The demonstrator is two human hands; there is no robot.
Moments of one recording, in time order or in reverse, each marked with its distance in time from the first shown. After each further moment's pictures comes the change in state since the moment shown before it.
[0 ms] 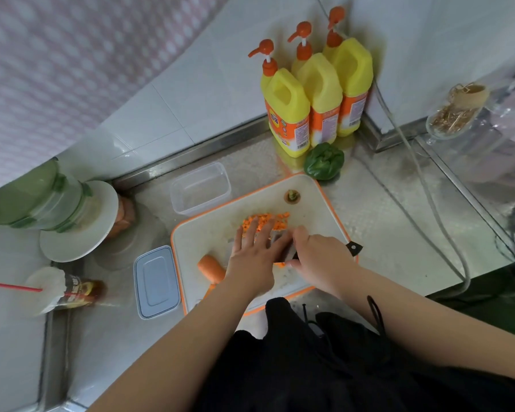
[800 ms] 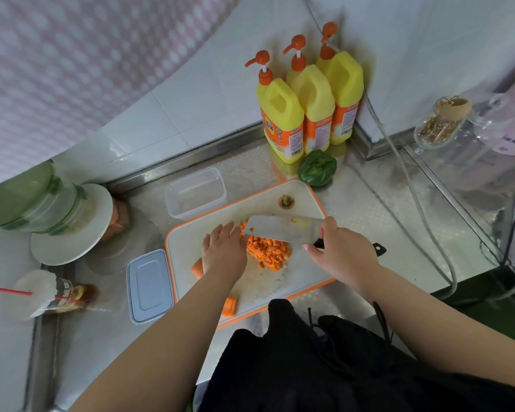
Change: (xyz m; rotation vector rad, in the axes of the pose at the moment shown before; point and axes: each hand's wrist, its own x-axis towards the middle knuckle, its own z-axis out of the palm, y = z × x) left_hand 0.016 -0.038 0.006 -0.274 0.053 -0.361; right_hand -0.010 0.044 -0.003 0.100 0.167 0.229
